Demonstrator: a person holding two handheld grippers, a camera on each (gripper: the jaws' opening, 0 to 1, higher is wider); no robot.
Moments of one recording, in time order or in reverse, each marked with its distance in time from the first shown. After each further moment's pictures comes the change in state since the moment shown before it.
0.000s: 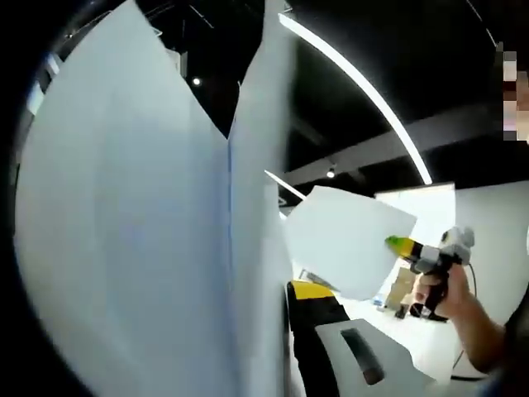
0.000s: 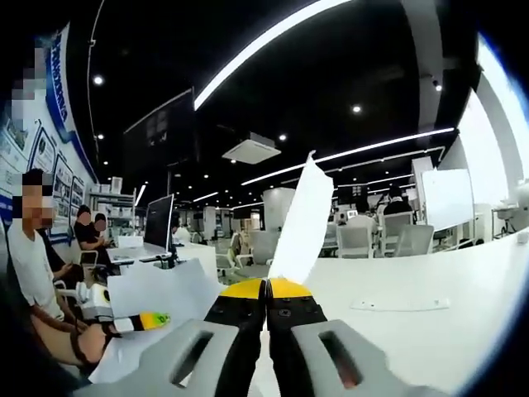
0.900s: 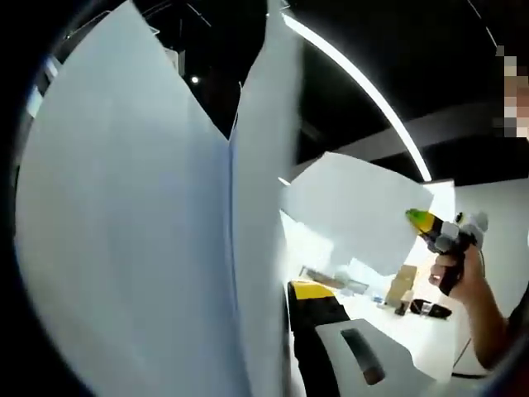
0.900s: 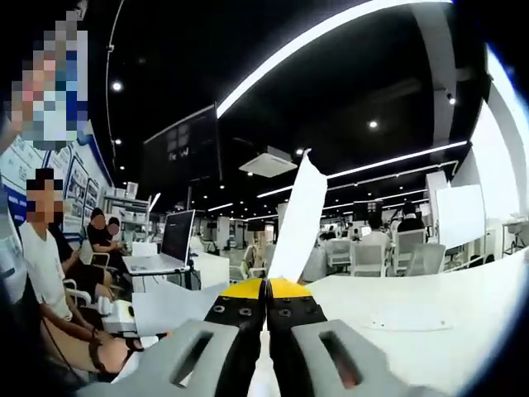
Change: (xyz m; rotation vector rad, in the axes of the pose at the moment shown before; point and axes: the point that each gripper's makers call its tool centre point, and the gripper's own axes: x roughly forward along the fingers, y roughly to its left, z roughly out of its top) left arm 0.001 -0.001 -0.003 0.010 0.016 -0.003; right arm -0.012 0.034 0.040 -0.041 -0.071 0.083
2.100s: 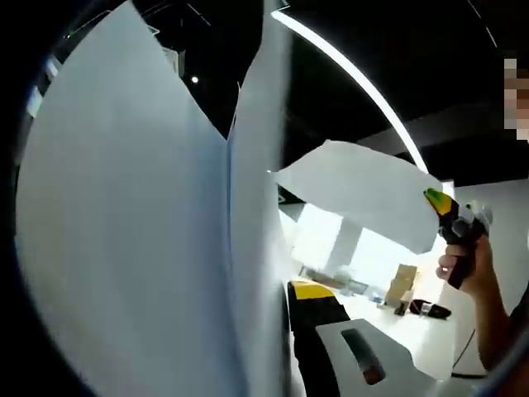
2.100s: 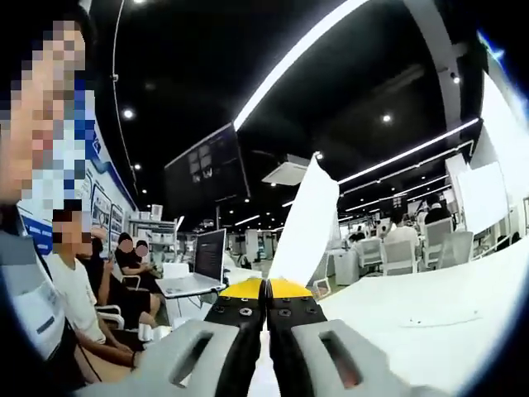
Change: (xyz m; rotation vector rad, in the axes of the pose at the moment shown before) left arm 0.000 0.000 0.000 -0.002 0.000 -0.002; right arm -0.005 0.041 0.025 0.120 -0.058 0.147
